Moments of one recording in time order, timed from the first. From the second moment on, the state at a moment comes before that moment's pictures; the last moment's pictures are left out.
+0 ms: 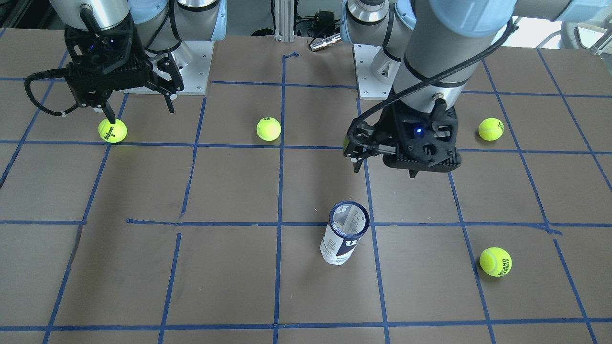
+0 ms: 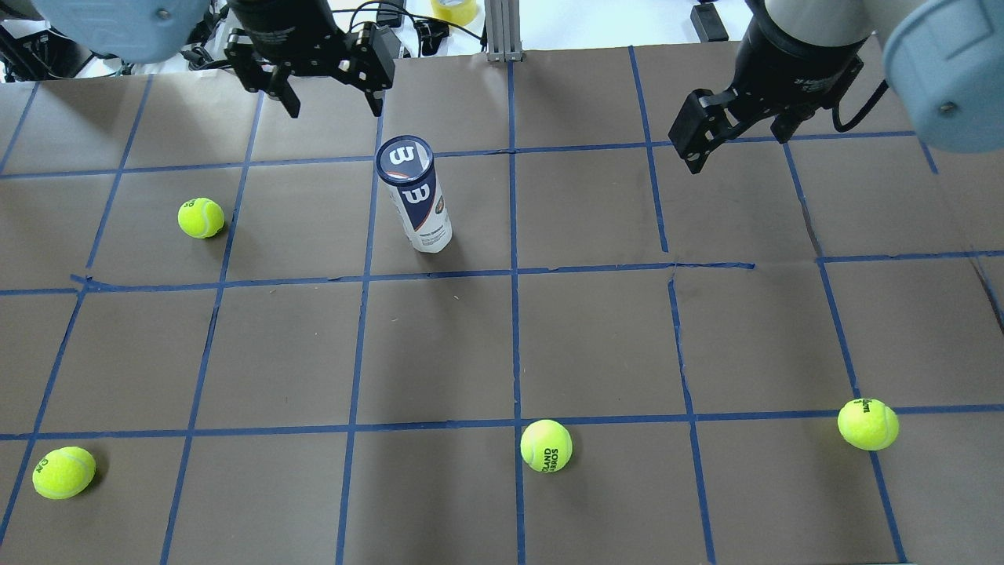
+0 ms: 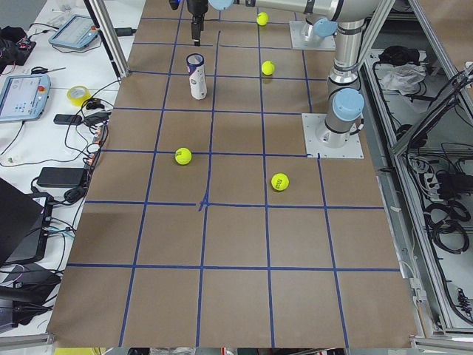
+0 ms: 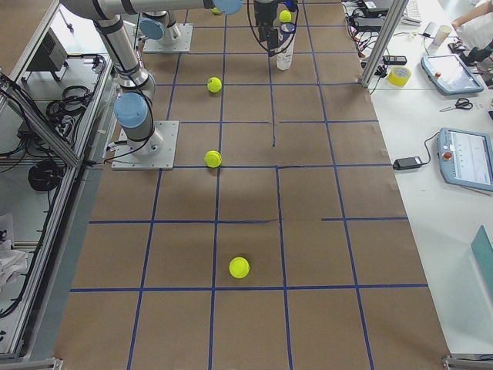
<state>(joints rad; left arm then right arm) -1.64 -1.78 -1.30 -1.57 1.56 -0.04 1.61 -1.60 1.54 -1.62 -1.59 -0.27</state>
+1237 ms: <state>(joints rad) -1.49 -1.57 -1.52 -1.60 1.56 0.10 1.61 -1.60 1.54 -1.62 -1.59 -0.26</state>
